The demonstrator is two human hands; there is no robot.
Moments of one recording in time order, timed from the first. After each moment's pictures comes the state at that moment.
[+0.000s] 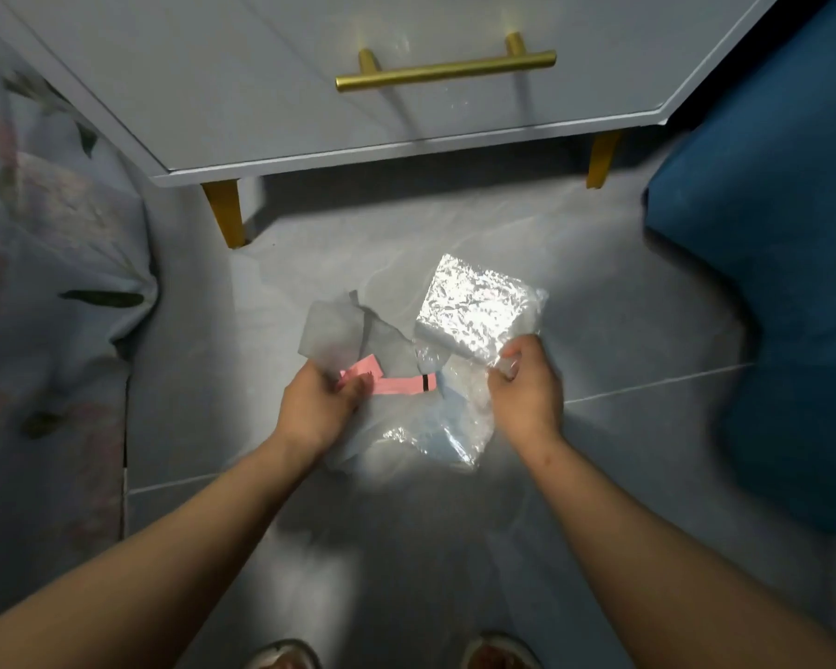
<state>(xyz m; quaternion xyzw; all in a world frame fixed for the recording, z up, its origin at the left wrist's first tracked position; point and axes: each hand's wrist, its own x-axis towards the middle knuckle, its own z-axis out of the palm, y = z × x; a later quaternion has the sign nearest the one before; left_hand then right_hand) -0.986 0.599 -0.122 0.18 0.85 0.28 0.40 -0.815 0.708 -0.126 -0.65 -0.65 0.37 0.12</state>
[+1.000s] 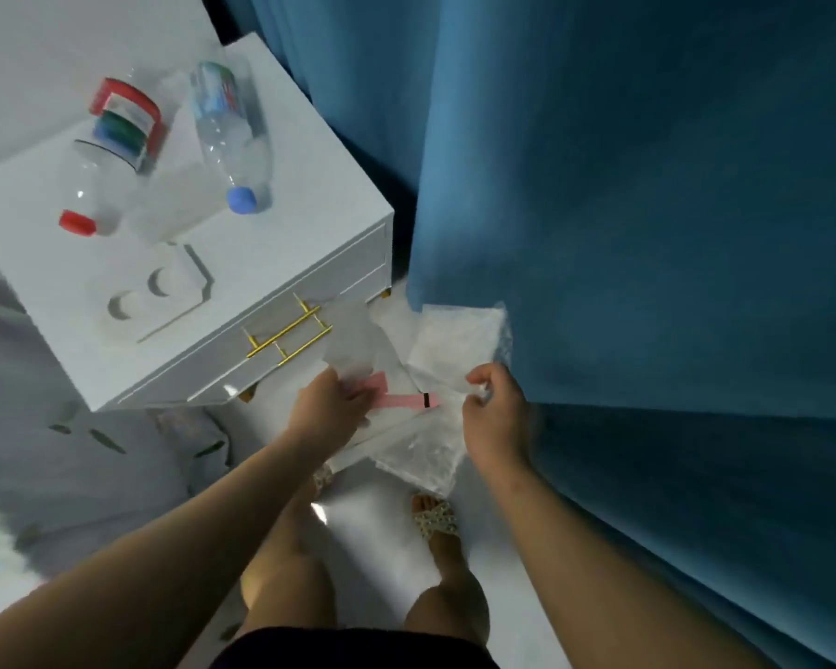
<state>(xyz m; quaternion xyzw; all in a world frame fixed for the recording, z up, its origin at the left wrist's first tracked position) -0.906 0.710 0.420 0.39 0.78 0.10 0.48 -0.733 0.707 0.442 -0.78 -0.45 0.40 0.16</state>
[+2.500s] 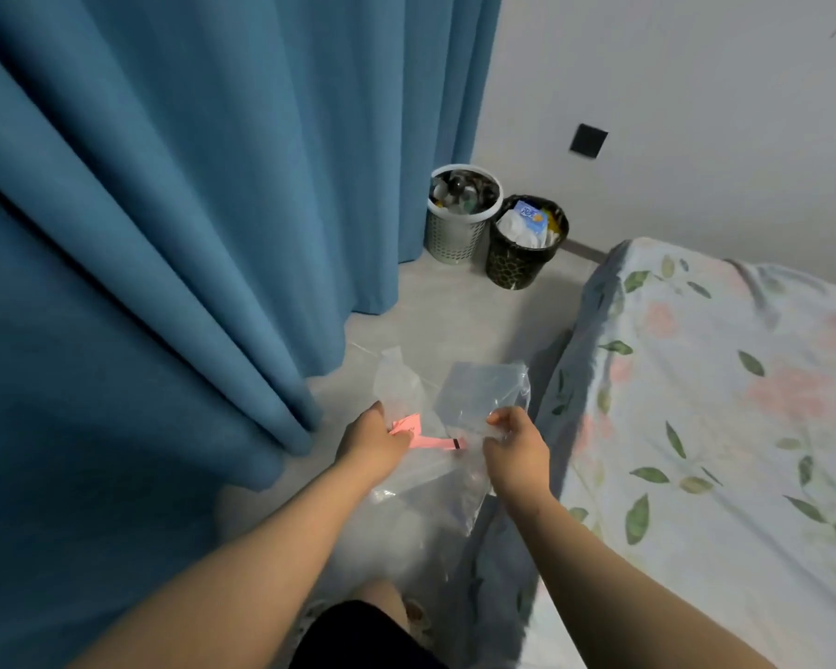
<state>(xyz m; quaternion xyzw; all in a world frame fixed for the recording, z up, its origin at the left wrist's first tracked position) -0.654 0.365 0.563 0.88 0.05 -0.30 0.35 -0.730 0.221 0.579 -0.77 0.41 0.01 0.49</state>
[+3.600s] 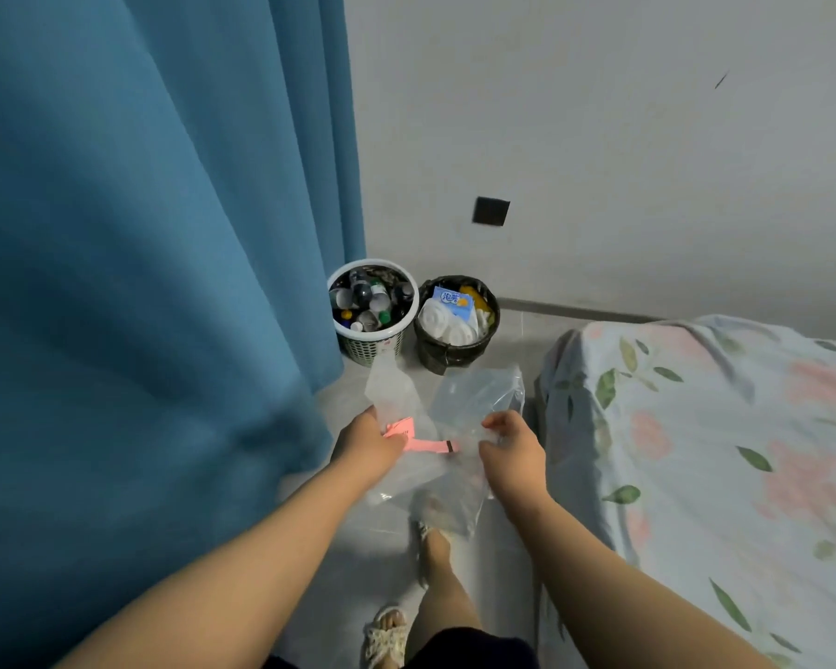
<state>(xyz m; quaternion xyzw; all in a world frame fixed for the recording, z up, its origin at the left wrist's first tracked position) -0.263 0.152 0.574 0.86 -0.10 -0.38 0.33 -0.389 0.041 0.587 -0.70 0.53 -0.07 0.48</state>
